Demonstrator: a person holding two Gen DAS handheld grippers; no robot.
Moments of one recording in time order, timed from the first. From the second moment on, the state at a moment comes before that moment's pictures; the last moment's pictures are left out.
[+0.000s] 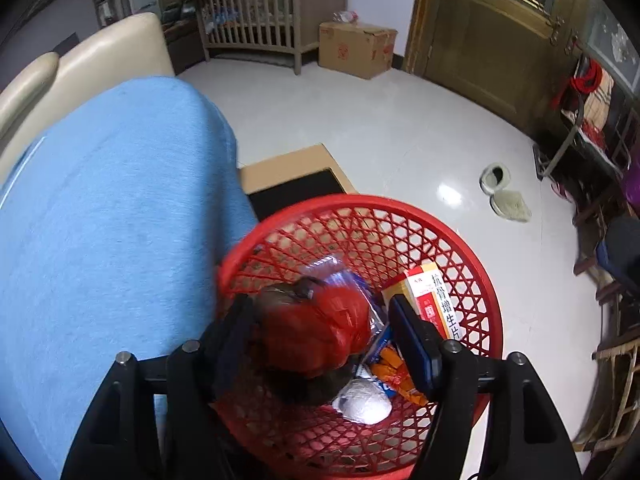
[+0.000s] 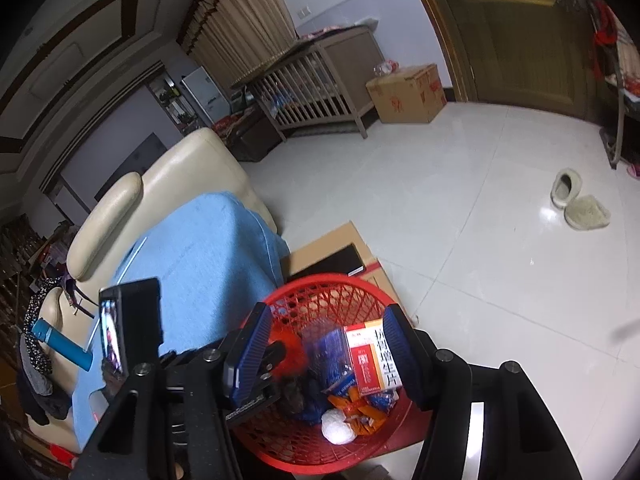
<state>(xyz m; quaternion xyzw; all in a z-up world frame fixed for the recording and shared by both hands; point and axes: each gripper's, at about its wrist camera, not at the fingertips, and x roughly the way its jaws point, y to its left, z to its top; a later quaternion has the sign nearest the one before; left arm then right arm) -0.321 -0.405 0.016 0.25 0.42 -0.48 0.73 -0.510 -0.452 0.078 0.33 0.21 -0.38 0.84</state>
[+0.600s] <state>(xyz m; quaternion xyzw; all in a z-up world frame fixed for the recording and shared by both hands) -0.271 -0.291 0.101 0.15 0.33 -0.46 0.81 -0.471 -0.393 0.134 0.25 0.19 -0.37 0.87</state>
